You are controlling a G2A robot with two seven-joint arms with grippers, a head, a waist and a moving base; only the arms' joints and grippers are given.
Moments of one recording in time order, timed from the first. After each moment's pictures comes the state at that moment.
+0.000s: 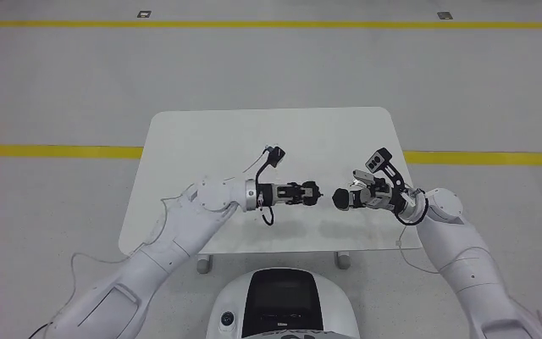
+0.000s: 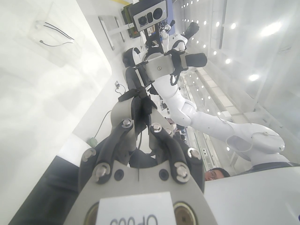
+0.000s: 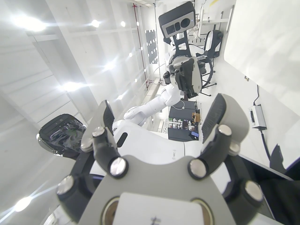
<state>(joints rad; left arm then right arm) 0.97 -1.24 -0.77 -1.26 -0.29 -0.34 -0.84 -1.23 -1.06 1.27 -1.17 0.78 -0.17 1.39</state>
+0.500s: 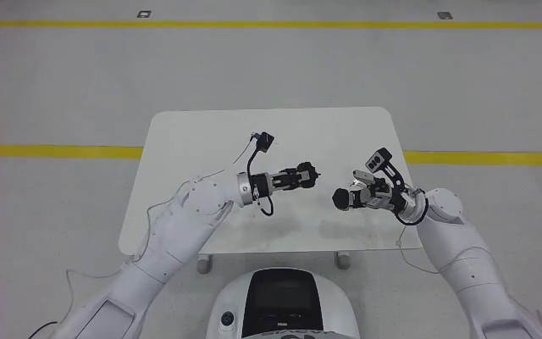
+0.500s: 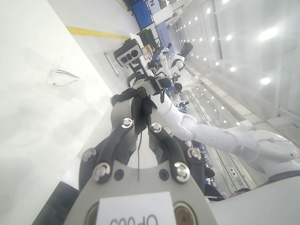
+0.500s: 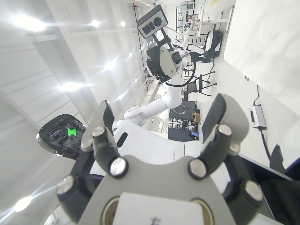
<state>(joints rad) 1.07 -1.23 -0.90 -1.43 -0.18 -0.34 -0.73 -1.23 -1.06 1.27 -1.17 0.78 -0.17 1.39</state>
